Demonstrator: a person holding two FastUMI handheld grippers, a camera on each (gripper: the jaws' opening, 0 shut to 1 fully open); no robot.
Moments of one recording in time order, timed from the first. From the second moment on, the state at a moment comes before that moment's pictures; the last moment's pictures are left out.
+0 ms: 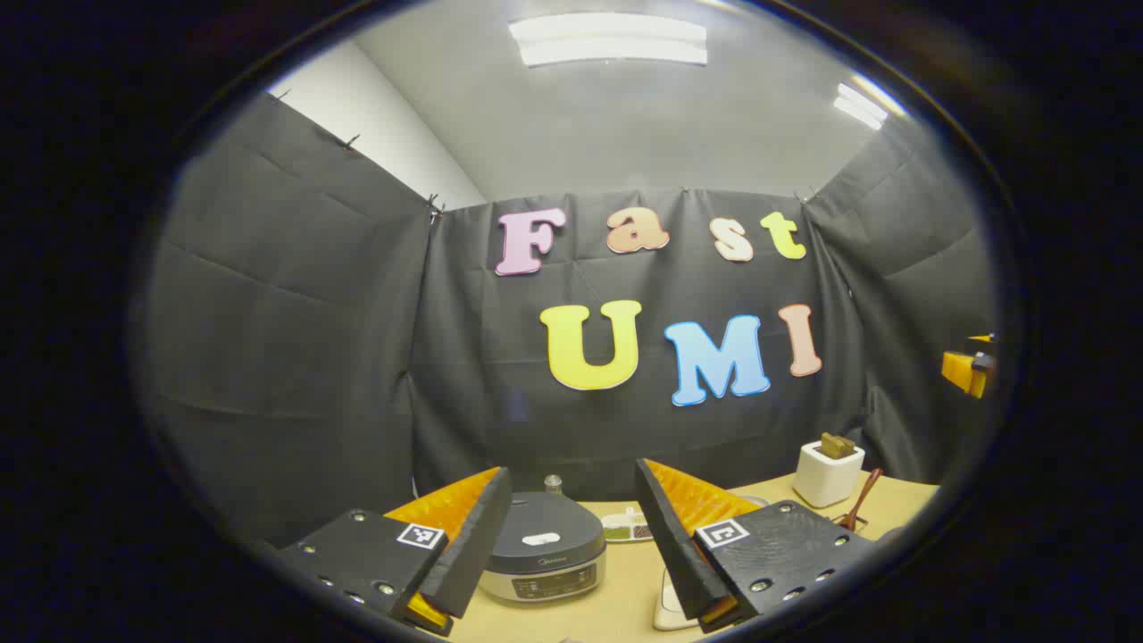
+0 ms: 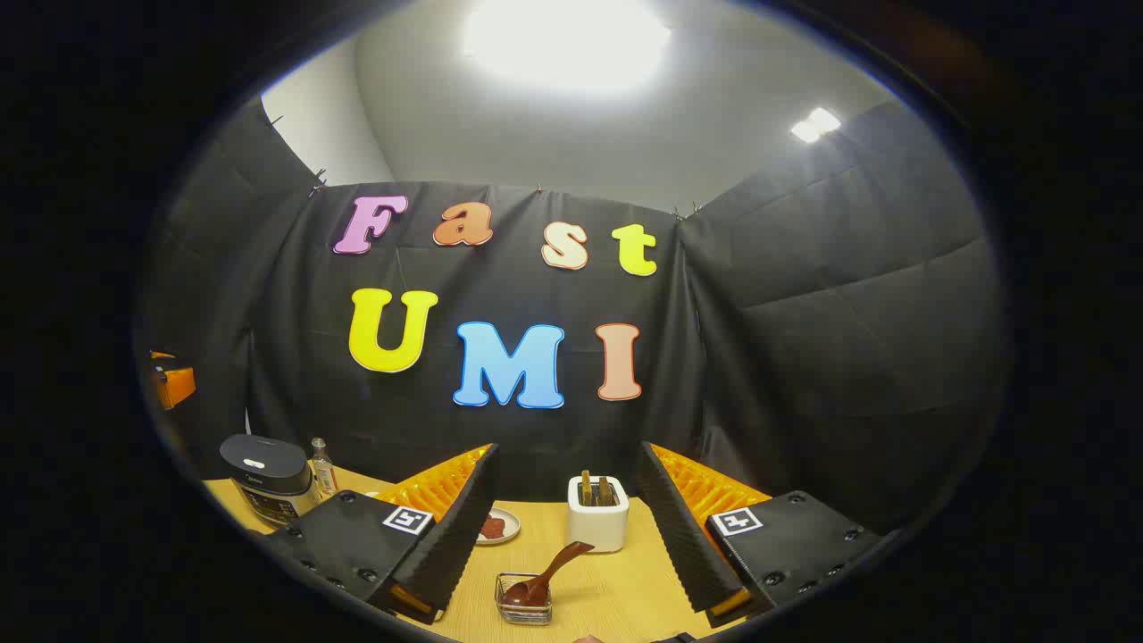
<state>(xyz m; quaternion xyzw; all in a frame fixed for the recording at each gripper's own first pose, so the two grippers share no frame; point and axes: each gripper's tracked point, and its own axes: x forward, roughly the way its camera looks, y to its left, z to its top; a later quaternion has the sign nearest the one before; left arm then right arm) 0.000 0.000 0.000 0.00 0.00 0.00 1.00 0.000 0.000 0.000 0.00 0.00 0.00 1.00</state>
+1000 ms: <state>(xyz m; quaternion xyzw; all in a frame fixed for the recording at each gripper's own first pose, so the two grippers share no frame) 0.006 0.015 -0.001 0.01 0.01 0.01 1.00 0.016 0.018 -0.007 0.01 0.01 0.01 1.00</state>
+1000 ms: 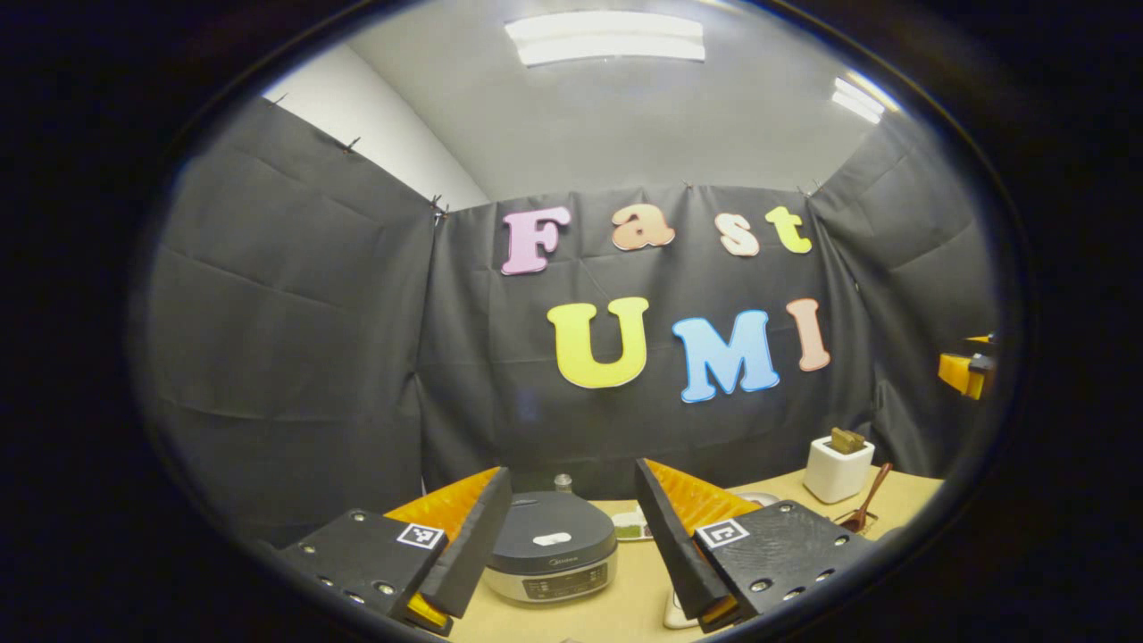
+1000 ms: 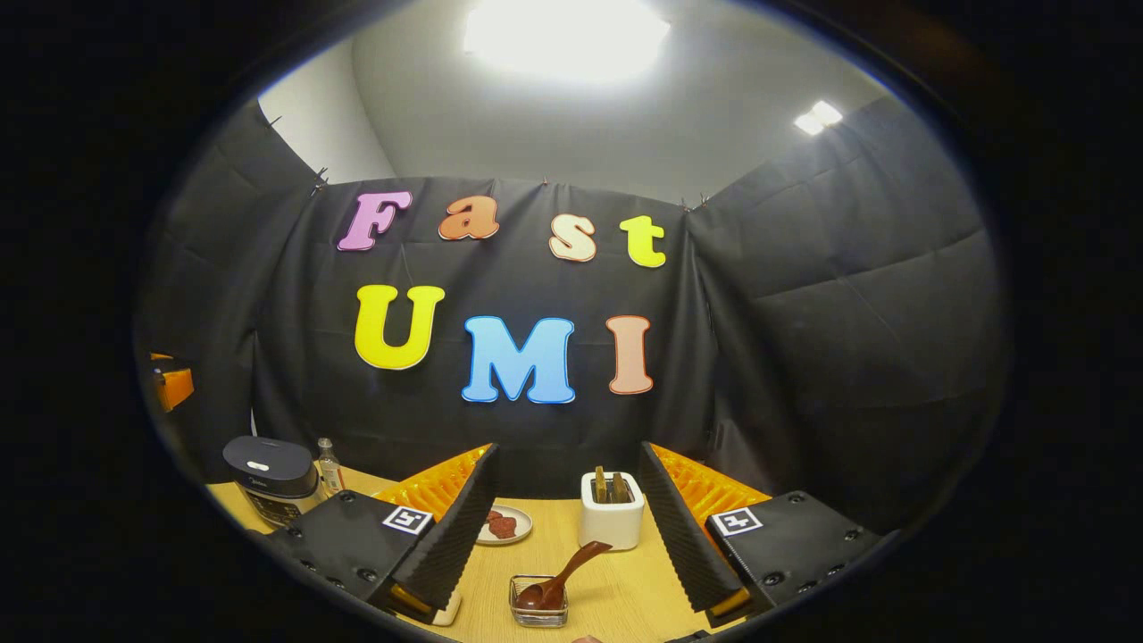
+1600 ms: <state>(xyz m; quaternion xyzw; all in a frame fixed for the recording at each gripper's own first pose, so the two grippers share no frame) 0.011 0.017 0.002 0.00 0.01 0.01 1.00 0.023 0.018 -0.010 0.01 0.01 0.02 1.00</state>
